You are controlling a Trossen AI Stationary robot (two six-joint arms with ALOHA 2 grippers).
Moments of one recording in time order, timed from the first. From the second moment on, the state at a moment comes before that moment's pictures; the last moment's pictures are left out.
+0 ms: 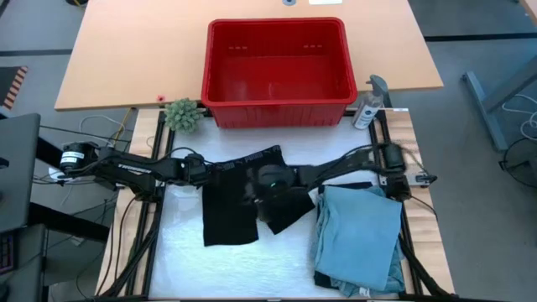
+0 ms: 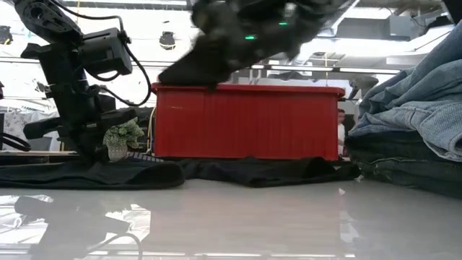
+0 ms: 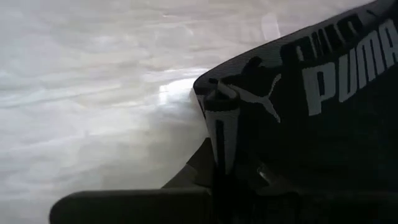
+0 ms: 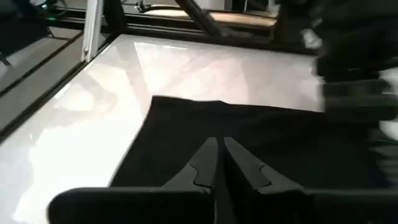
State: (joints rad) left arm 0.09 1.21 0.43 -0.49 -0.34 -1.32; right arm 0.06 1.95 1.28 0.26 -0.22 -0.08
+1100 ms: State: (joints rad) left arm 0.09 1.21 0.43 -0.41 -0.36 -1.01; right arm 0.27 2.69 2.34 -0.37 -0.02 0.02
